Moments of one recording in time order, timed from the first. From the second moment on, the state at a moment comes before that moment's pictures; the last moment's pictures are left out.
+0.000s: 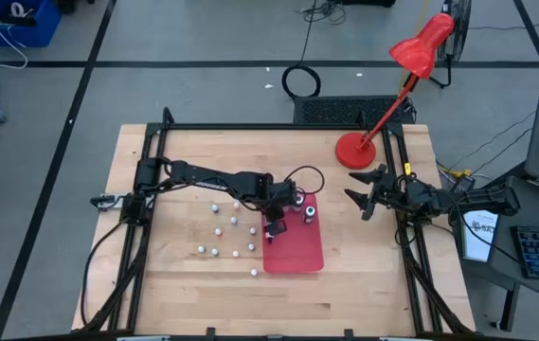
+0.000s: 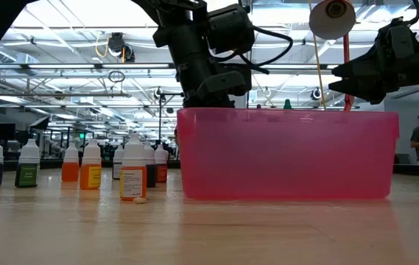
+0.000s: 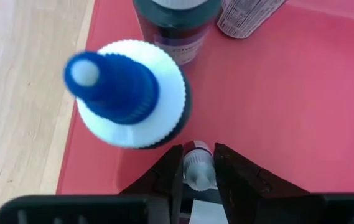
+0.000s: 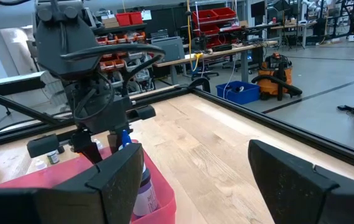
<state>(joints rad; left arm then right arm) 0.03 2.06 1.54 -0.65 0.00 -0.23 0.07 0.11 0.01 0.08 0.47 0.17</state>
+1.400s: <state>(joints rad) 0.03 1.78 1.53 -1.10 -0.07 -0.39 0.07 0.11 0.02 0.08 0.47 0.17</state>
